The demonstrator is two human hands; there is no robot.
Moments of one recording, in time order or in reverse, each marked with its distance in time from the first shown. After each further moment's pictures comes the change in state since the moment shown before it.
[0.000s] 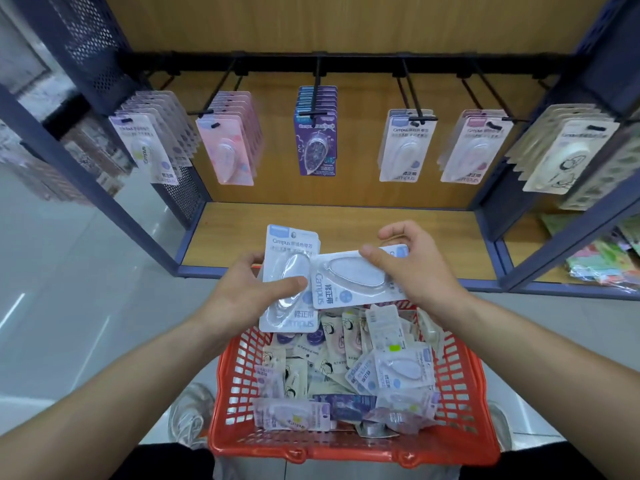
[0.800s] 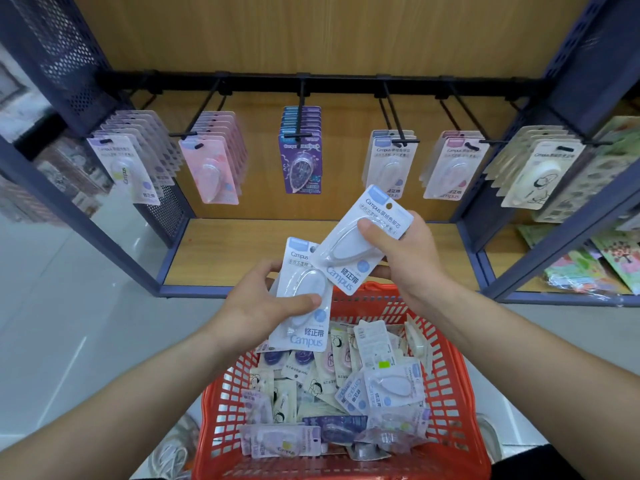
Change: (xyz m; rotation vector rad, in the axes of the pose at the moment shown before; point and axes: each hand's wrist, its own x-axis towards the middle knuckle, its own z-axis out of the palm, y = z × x) left_hand 0.011 0.016 0.018 -0.016 -0.158 0.055; right_hand 0.032 -0.019 0.001 0.441 0.062 0.012
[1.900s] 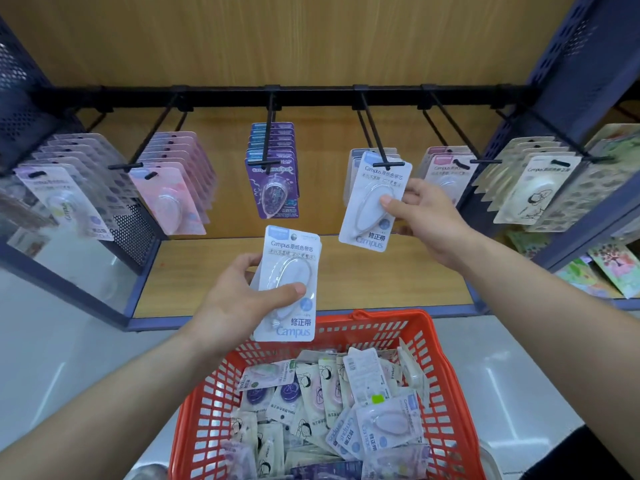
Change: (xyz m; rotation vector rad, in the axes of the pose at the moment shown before) left_hand 0.066 0.037 0.005 -0.042 0.079 0.060; right_hand 0.117 -0.035 -0.062 -0.319 -0.043 -0.057
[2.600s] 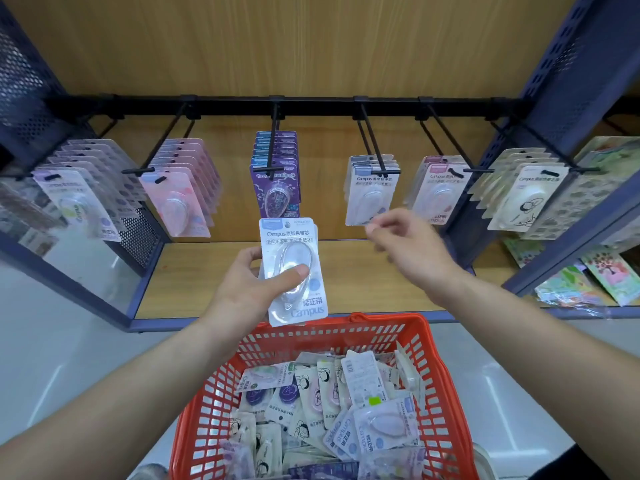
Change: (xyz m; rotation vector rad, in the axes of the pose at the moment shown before) left_hand -0.003 0.011 0.009 -0.123 0.015 0.009; right_hand -0.059 -0.017 0.029 -0.189 0.075 0.056
